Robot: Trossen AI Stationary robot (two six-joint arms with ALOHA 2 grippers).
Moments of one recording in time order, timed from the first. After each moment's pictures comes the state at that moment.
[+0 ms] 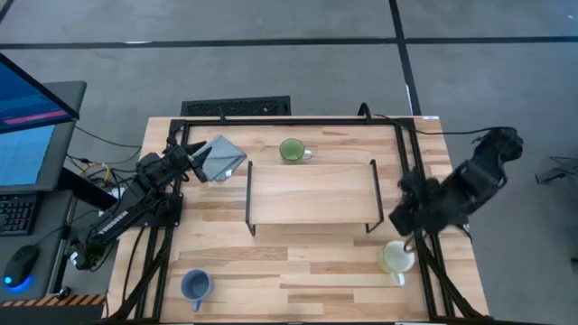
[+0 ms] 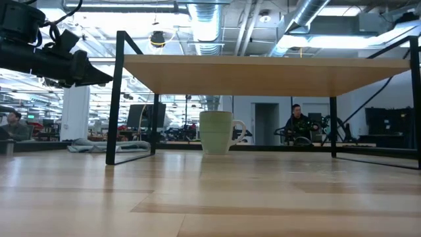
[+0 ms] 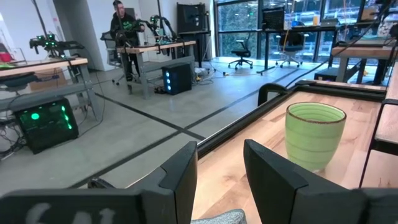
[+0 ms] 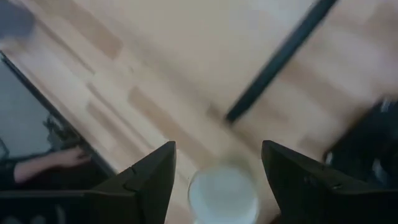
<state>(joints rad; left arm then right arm) 0.80 0.01 0.04 -0.06 0.05 0.06 0.74 1.16 1.43 -1.57 0.25 1.59</state>
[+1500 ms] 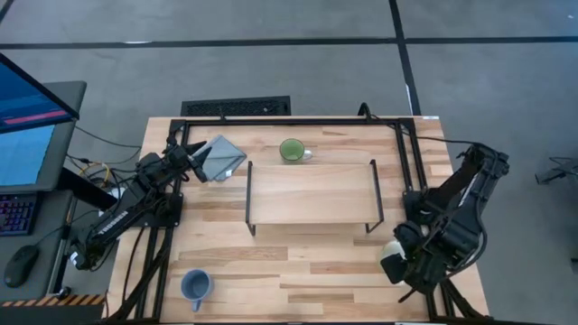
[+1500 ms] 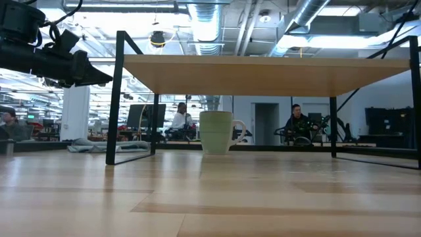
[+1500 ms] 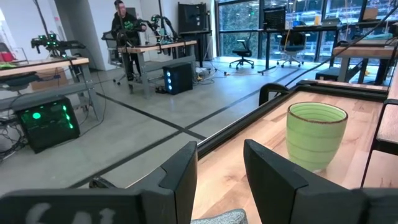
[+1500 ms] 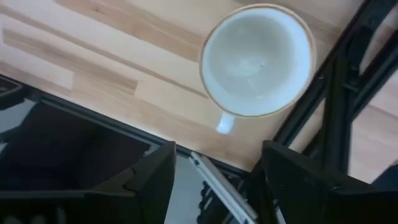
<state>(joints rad) 0.80 0.01 0.04 -0.06 0.04 0.06 0.94 1.43 1.43 -1.42 -0.05 2.06</state>
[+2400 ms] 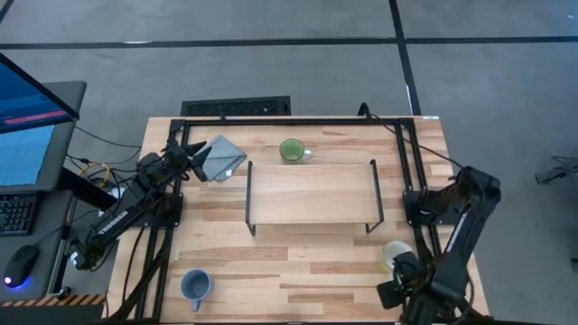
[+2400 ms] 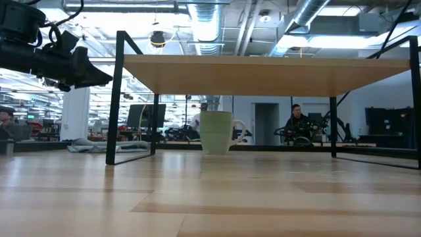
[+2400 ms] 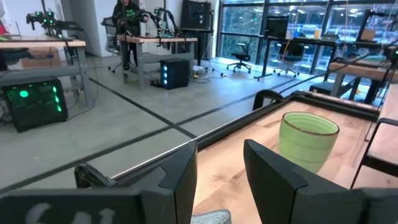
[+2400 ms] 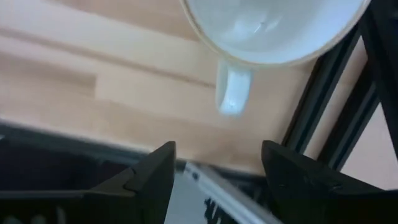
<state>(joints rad) 0.80 0.01 0.05 -0.07 0.04 -0.07 1.07 1.72 1.43 -1.32 -0.05 2.33</state>
